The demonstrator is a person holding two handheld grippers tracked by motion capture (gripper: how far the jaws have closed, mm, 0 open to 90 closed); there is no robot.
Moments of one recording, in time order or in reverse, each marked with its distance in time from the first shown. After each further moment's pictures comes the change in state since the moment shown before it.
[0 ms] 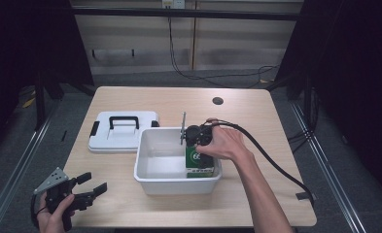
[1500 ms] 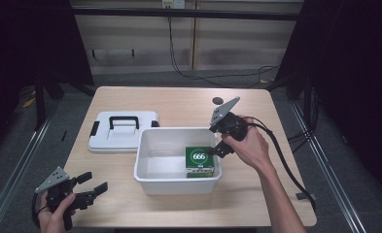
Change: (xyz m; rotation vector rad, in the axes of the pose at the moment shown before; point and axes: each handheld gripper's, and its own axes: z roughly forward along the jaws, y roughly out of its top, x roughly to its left) left arm 0.001 0.001 0.002 -0.001 0.006 -0.004; right arm 0.022 -0.079 -0.052 -0.561 -0.155 0.226
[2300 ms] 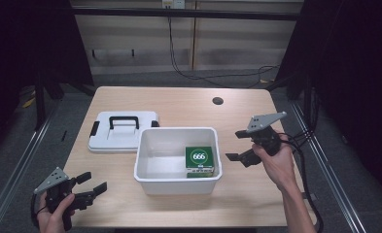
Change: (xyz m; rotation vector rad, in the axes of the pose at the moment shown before) left arm 0.000 0.000 -0.003 -0.008 0.011 -0.002; right arm 0.019 -0.072 -0.045 -0.199 -0.119 0.168
